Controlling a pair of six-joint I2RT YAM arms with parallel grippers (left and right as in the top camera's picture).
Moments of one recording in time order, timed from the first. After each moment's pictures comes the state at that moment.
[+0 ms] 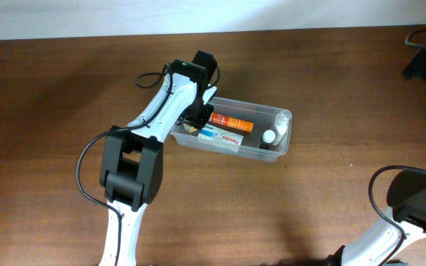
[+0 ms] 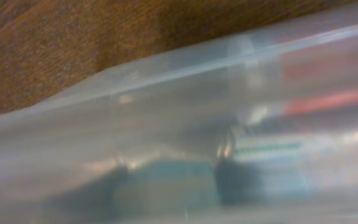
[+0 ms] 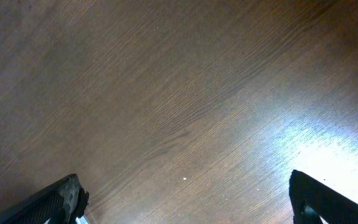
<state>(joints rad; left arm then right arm) -0.43 2.33 1.99 -1.21 -0.06 0.06 -0.47 2.01 2.35 -1.57 0.03 0.26</state>
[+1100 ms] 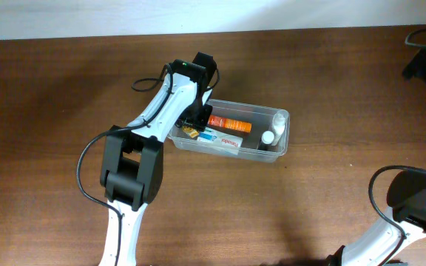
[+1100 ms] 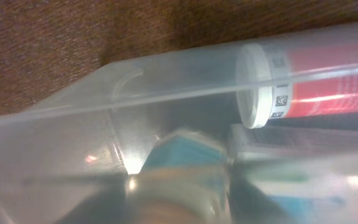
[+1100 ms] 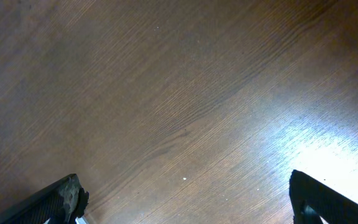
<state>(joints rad) -0.43 2.33 2.00 -1.25 -0.06 -0.07 -0.47 2.01 2.35 -1.57 0.03 0.26</state>
